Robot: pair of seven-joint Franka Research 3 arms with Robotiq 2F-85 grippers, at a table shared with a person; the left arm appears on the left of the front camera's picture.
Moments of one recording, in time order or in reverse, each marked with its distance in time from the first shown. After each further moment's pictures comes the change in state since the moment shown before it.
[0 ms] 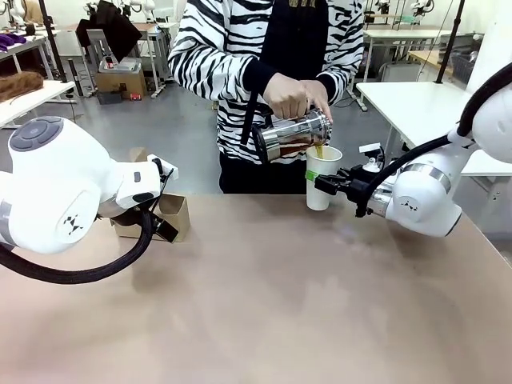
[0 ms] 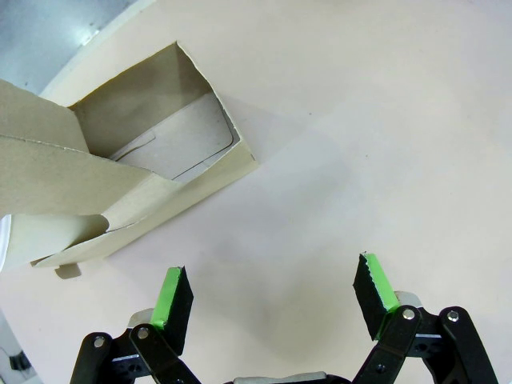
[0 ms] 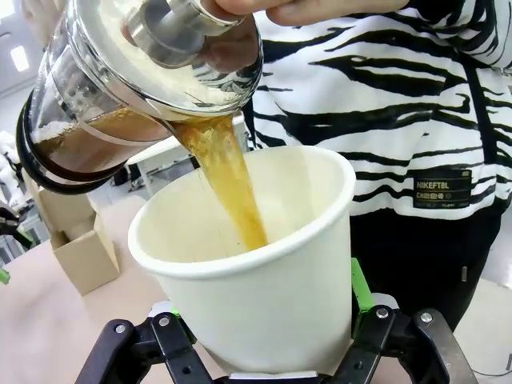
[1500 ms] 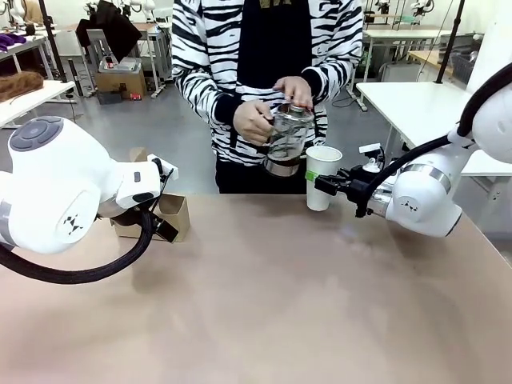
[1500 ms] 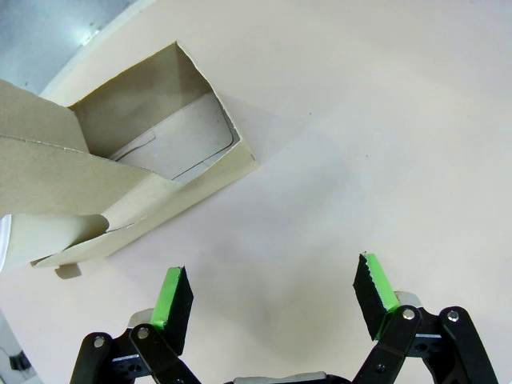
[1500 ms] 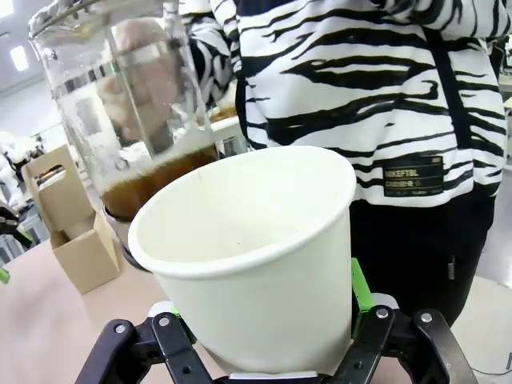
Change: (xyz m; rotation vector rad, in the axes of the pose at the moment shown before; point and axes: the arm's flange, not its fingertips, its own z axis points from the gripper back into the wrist) left arm 0.000 0.000 0.000 0.000 0.000 0.000; right arm -0.001 0.000 0.000 -0.001 0.002 -0.001
